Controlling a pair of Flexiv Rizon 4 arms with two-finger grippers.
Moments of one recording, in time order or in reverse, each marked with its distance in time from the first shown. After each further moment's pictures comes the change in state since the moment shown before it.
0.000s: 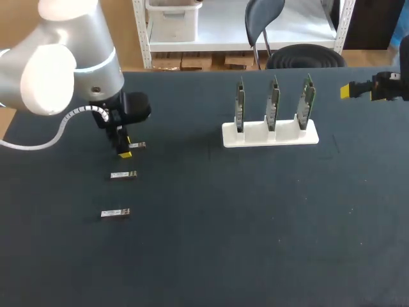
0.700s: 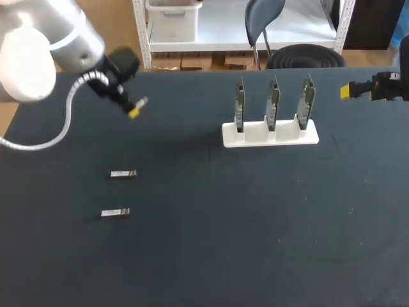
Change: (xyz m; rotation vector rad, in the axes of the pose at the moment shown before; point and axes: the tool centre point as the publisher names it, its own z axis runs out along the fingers) left arm -0.045 0.061 -0.074 -0.093 -0.323 -0.423; right arm 0.000 0.000 0.000 0.000 0.000 0.000
